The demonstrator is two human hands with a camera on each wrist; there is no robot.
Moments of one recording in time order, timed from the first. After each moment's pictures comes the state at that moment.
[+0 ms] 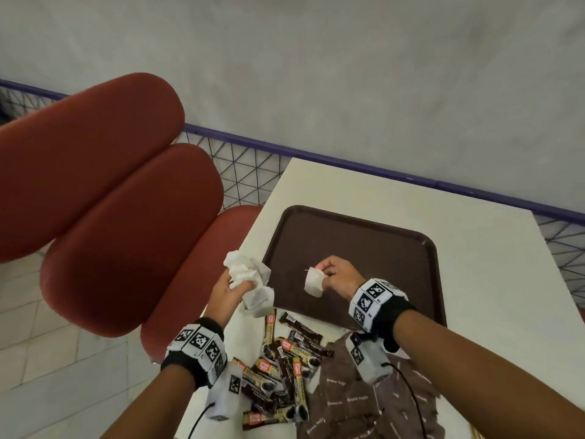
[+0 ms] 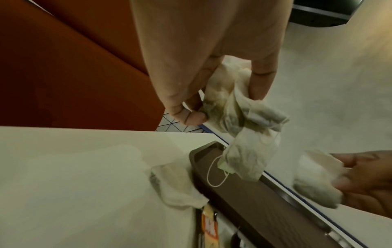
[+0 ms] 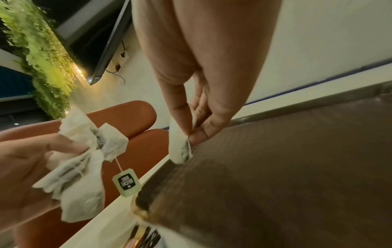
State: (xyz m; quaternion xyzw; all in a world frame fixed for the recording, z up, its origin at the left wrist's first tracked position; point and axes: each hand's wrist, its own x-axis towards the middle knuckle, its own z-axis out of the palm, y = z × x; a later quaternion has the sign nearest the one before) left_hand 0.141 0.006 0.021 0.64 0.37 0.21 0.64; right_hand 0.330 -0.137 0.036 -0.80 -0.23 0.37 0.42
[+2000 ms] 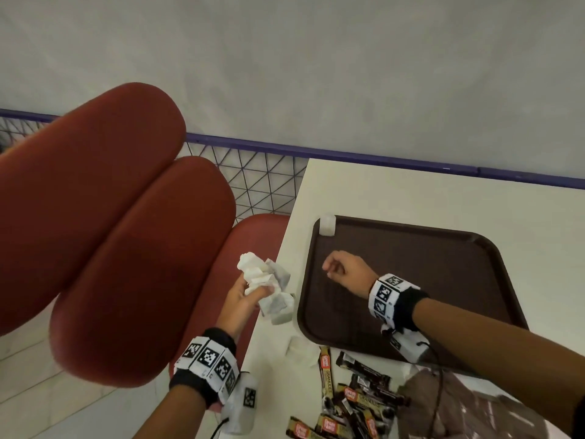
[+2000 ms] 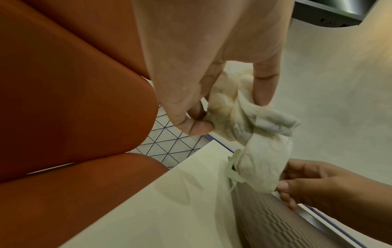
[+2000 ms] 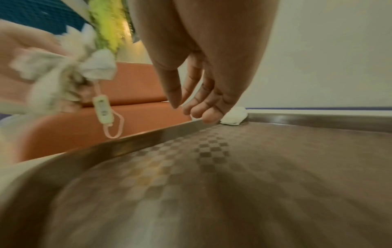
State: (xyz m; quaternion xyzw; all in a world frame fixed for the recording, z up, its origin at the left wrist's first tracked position) left_hand 0.160 0.109 0.005 0.60 0.32 0.16 0.71; right_hand 0.363 -0.035 -0.011 -0.81 -0.39 0.27 0.35
